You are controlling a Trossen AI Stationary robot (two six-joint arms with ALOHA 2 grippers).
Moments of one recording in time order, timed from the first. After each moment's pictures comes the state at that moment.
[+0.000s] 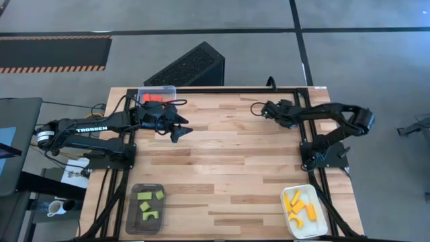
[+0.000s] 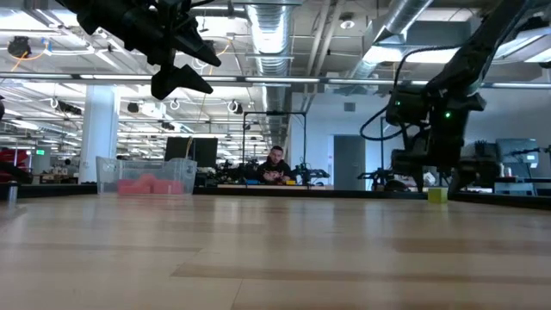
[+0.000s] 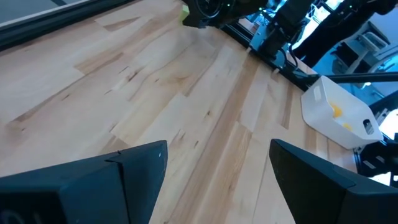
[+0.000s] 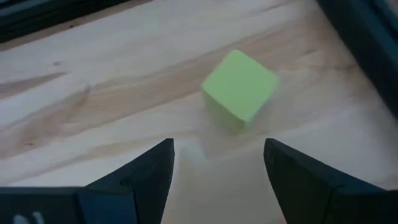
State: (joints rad) left arm 0.29 1.00 0.68 -0.17 0.13 -0.48; right arm -0.61 1.45 0.53 -0.31 0.61 1.22
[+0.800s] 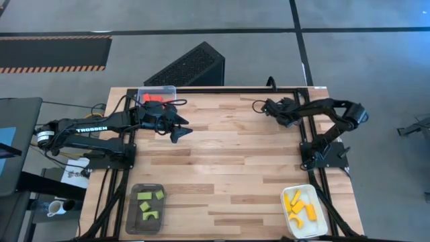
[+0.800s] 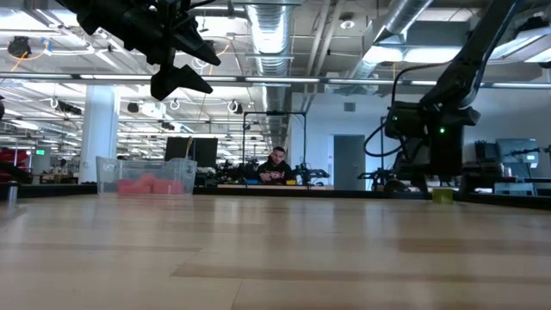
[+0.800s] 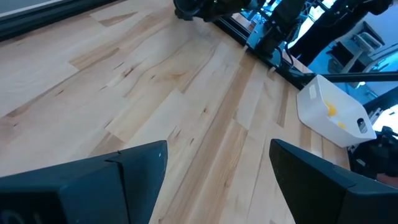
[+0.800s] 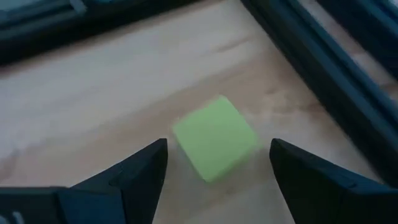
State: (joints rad) left arm 0.29 1.00 0.68 -0.17 0.14 -0.49; right arm -0.69 1.57 0.54 -0.25 0.74 1.23
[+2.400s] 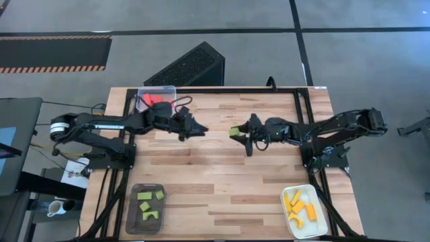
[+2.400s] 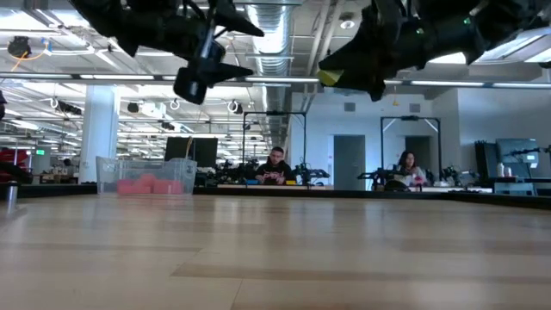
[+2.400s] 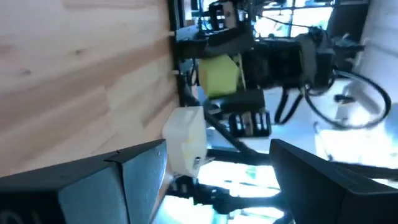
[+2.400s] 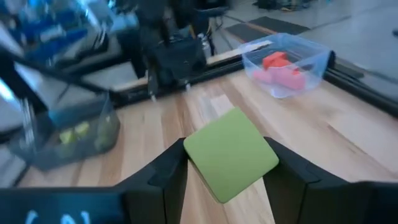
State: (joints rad) left arm 0.25 1.24 0.68 0.31 0.36 -1.44; right arm -0.05 1.26 0.56 0.51 0.12 0.26
